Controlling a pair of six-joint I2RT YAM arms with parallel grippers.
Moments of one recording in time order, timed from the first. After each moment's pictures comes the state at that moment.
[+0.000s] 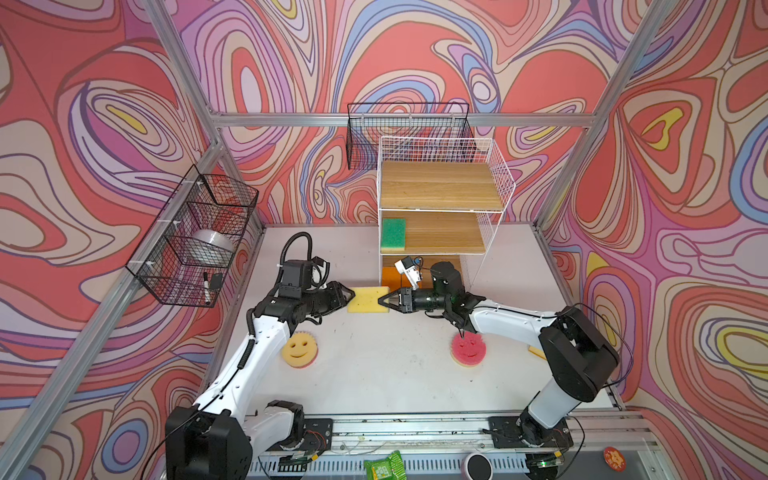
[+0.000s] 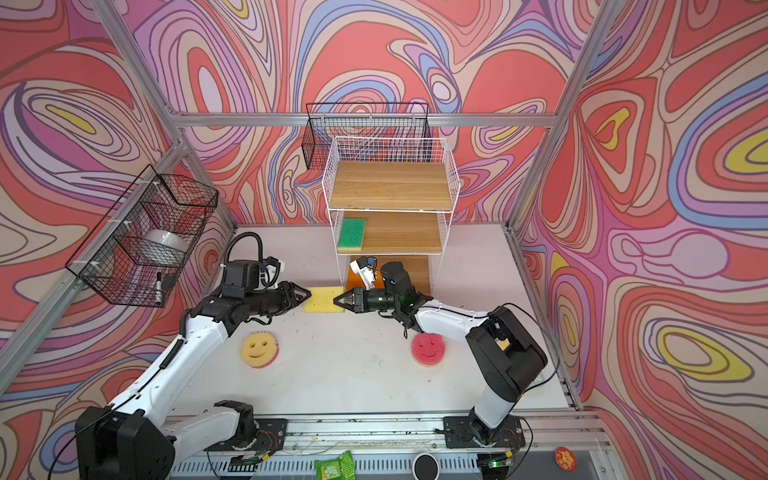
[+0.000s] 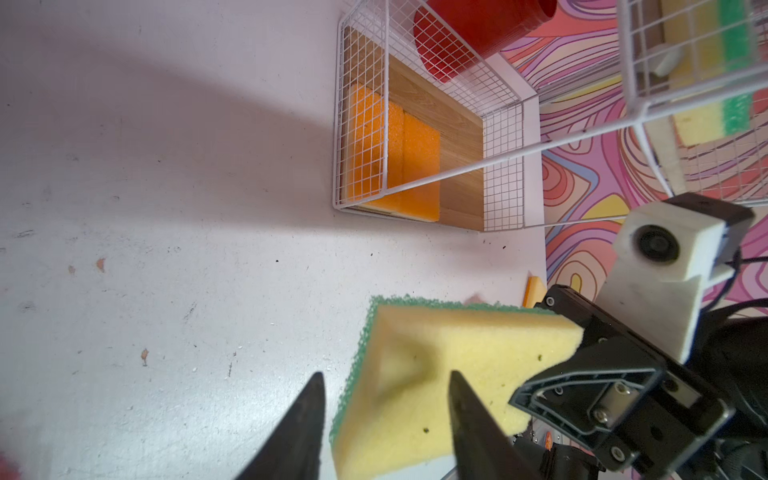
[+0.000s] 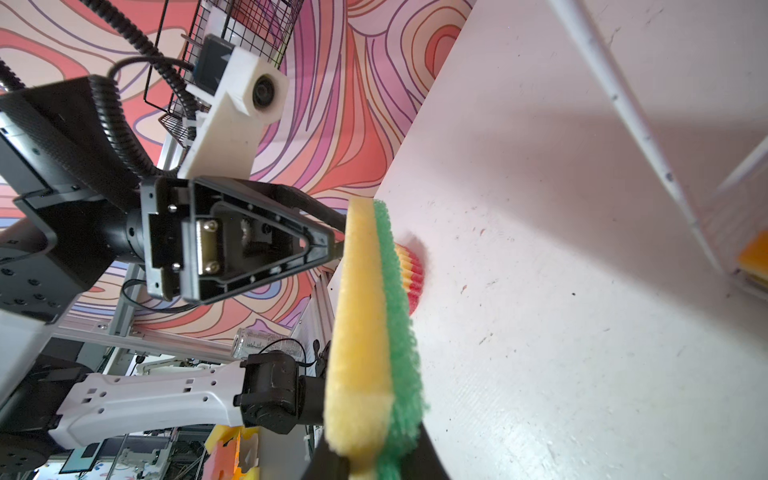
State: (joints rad) left arm -0.17 1.15 0.90 -0.55 0.49 -0.60; right arm 0.66 1.67 0.95 0.40 -0.74 0.76
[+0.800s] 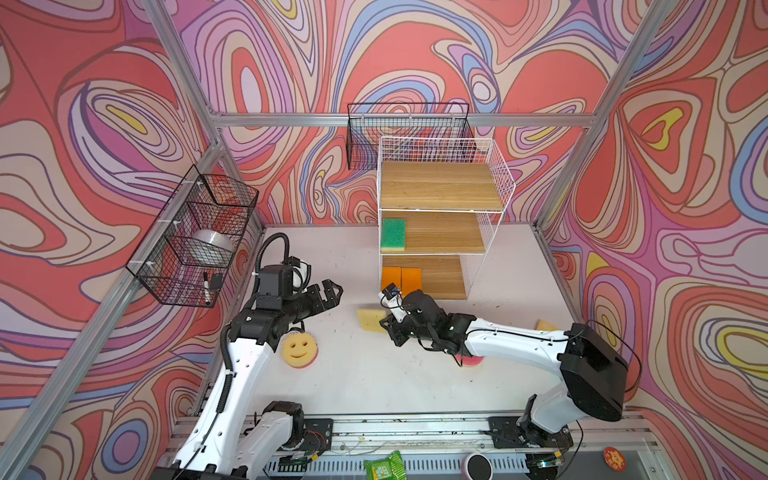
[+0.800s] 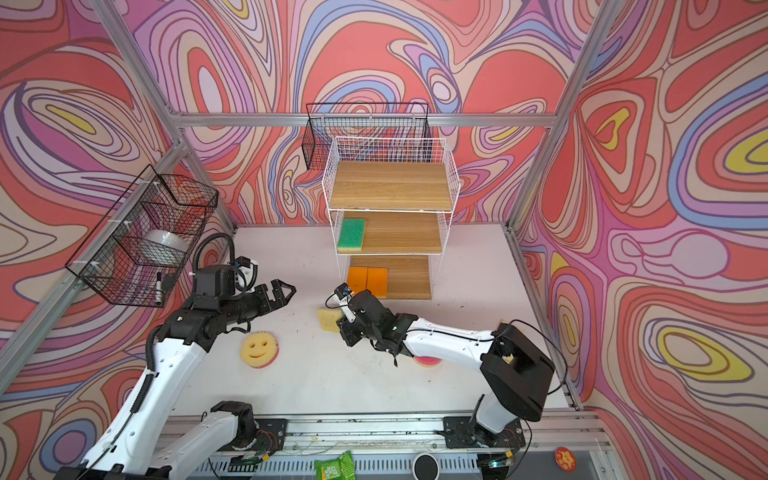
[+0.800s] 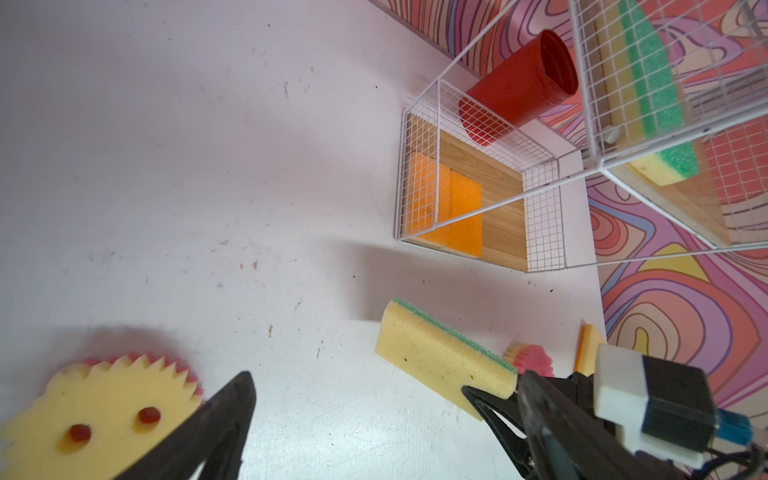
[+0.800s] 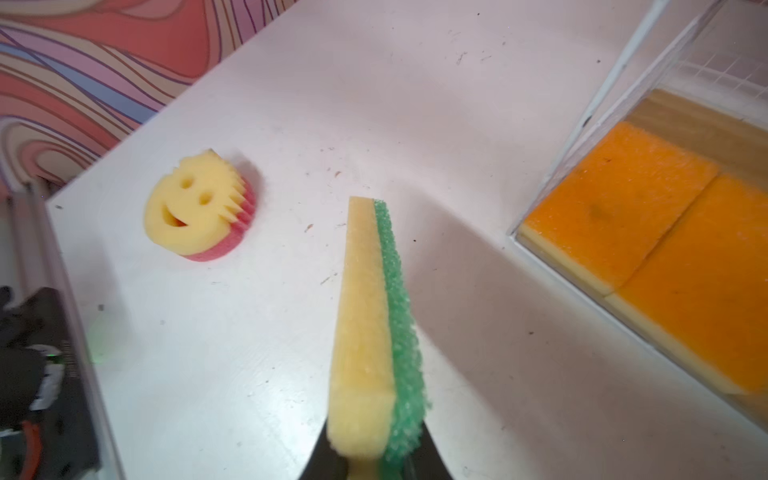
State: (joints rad) left arm -0.05 0.93 0.96 -0.76 0.31 -0.51; right arm 1.00 1.61 1.00 -0.05 0.09 0.20
